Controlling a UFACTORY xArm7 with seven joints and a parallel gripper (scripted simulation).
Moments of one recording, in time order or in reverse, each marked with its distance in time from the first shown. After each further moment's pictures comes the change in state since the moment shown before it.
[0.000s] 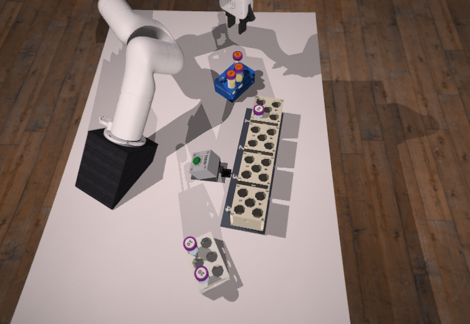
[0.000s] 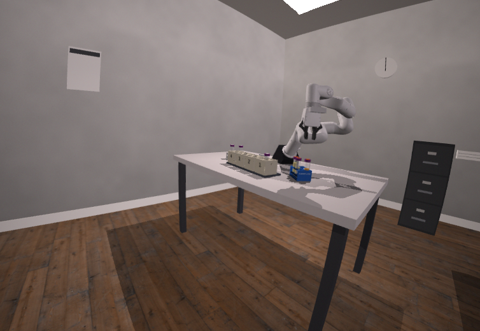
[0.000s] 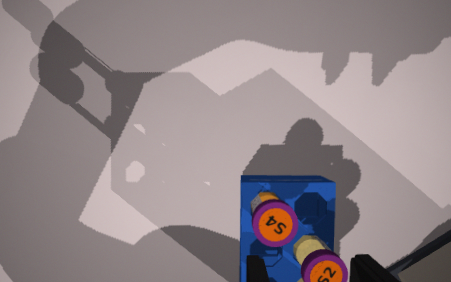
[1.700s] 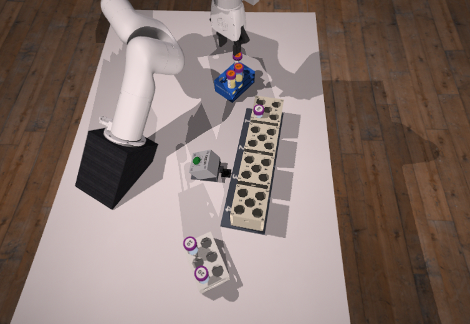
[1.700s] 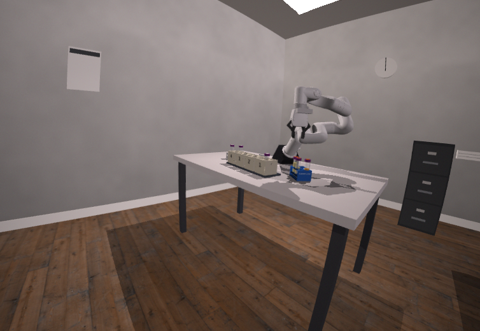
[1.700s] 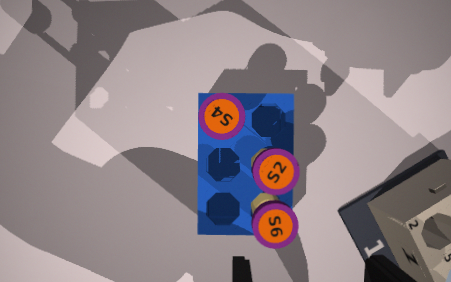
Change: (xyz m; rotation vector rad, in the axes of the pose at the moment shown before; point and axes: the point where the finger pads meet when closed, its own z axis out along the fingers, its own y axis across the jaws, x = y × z) arm -0.080 0.040 0.003 0.000 0.000 0.000
